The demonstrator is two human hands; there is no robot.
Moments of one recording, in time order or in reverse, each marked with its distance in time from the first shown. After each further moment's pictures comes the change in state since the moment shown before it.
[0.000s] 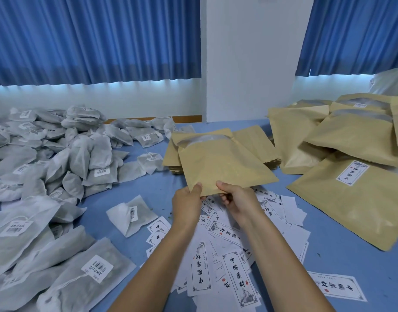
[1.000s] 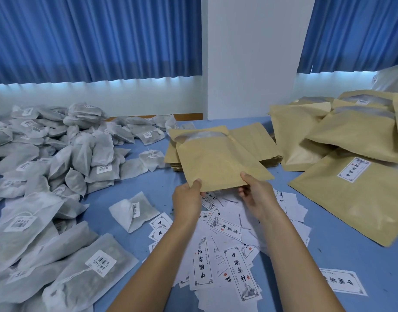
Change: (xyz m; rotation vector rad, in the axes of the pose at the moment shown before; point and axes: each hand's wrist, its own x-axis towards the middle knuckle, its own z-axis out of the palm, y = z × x) left_hand 0.003 -0.002 -0.002 -0.071 0.040 -0.053; right_hand 0.016 -0.013 -0.032 0.011 0.151 -0.061
